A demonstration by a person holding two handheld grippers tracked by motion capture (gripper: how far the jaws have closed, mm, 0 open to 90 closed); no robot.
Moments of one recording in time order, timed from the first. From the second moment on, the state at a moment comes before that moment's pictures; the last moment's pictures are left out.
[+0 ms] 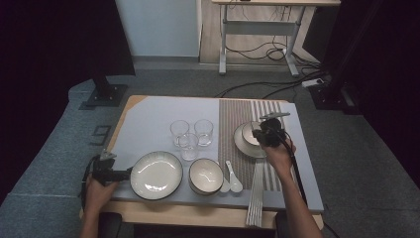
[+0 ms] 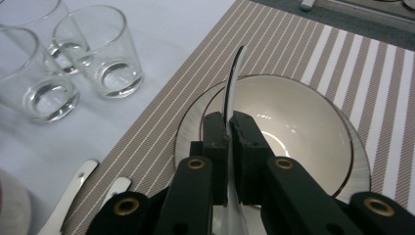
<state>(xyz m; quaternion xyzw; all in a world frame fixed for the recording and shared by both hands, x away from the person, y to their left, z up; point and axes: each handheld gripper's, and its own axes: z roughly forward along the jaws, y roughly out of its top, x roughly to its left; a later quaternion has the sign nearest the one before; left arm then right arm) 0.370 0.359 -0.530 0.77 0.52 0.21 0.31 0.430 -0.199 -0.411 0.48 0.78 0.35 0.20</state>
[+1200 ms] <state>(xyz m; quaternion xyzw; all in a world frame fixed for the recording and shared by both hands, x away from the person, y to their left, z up) 0.370 0.359 -0.530 0.77 0.52 0.21 0.31 0.493 -0.202 -0.435 0.51 0.76 0.34 0.22</state>
